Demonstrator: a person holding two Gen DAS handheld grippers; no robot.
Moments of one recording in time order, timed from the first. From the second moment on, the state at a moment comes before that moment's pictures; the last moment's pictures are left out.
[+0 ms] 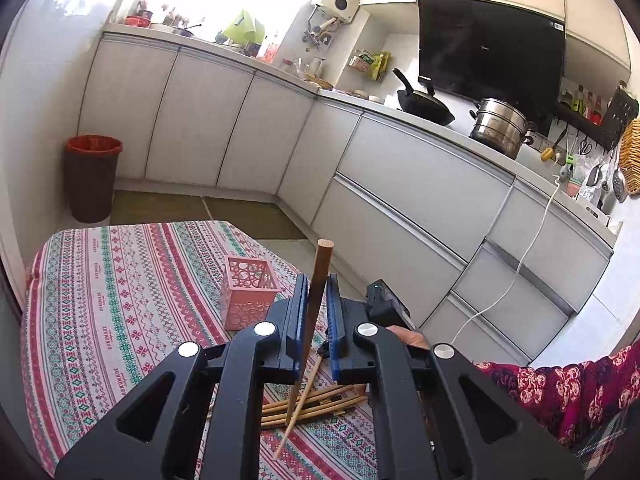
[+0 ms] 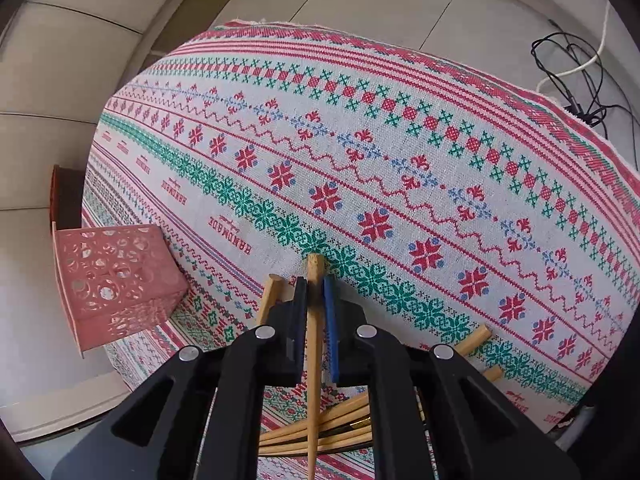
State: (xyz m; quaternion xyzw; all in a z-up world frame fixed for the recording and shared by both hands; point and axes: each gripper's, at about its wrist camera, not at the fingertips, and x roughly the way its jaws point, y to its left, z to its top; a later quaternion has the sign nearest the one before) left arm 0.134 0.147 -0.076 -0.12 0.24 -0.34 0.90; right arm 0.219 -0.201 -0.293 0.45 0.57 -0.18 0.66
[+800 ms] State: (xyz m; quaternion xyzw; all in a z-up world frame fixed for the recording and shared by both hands) left arm 0.205 0.097 -0.001 -0.15 0.21 -0.25 0.93; right arm 0.153 -0.224 0.027 0.28 0.28 -0.01 0.92
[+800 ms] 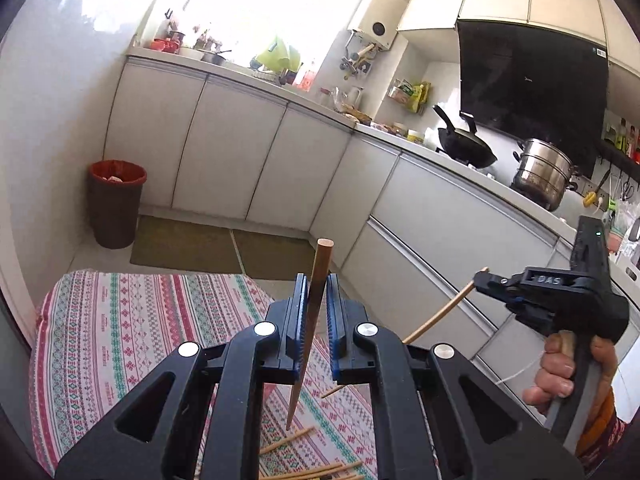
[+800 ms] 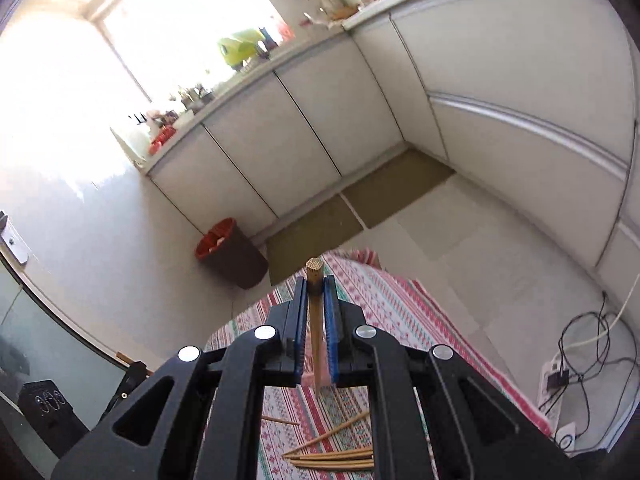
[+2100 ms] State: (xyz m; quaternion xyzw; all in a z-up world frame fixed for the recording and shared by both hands) left arm 0.255 0.131 -0.006 -0.17 0.20 -0.15 0.95; right arm 0.280 -0.130 -0.046 0.16 0.34 0.03 0.93
